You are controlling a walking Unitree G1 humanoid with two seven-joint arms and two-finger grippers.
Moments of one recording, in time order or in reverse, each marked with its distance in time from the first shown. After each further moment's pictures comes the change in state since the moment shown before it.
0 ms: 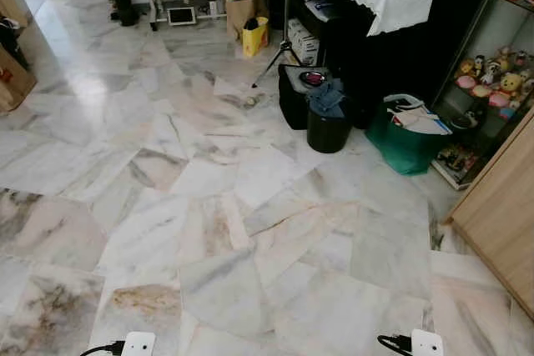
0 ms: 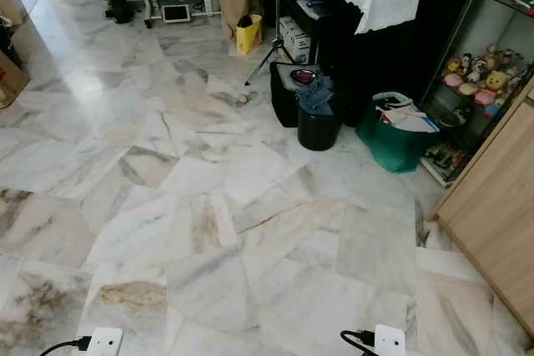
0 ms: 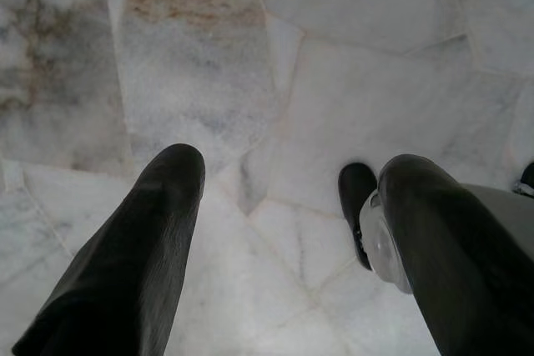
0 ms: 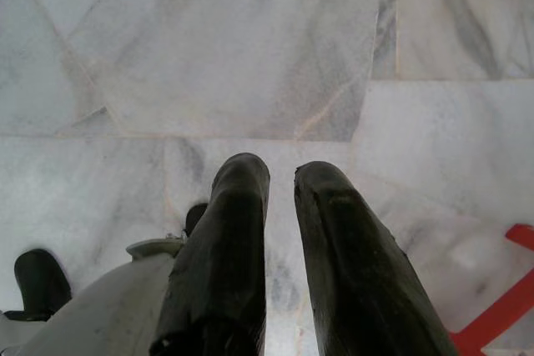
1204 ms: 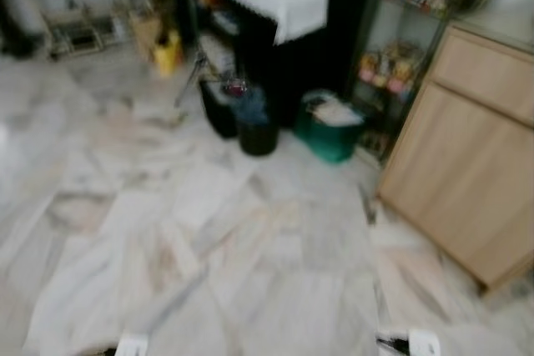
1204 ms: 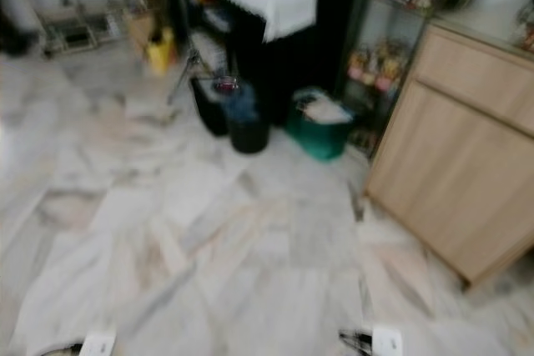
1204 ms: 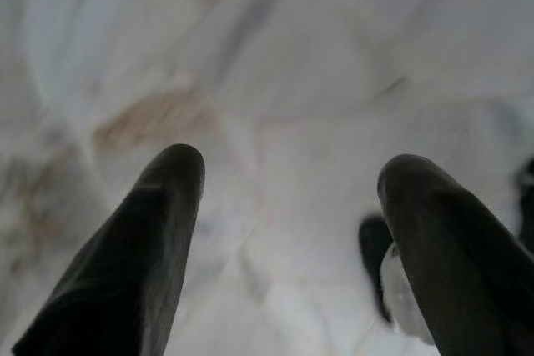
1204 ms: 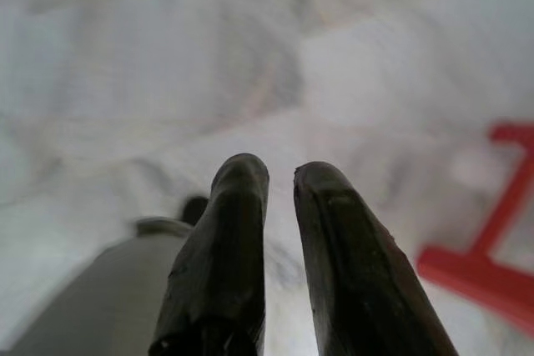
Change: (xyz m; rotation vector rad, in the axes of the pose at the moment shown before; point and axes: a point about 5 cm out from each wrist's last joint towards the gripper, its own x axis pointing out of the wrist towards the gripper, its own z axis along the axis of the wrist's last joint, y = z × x) left arm 0.001 0.010 0.006 -0.009 -0.012 0.017; right arm 0.000 -0.003 -0.002 0.009 0.017 0.013
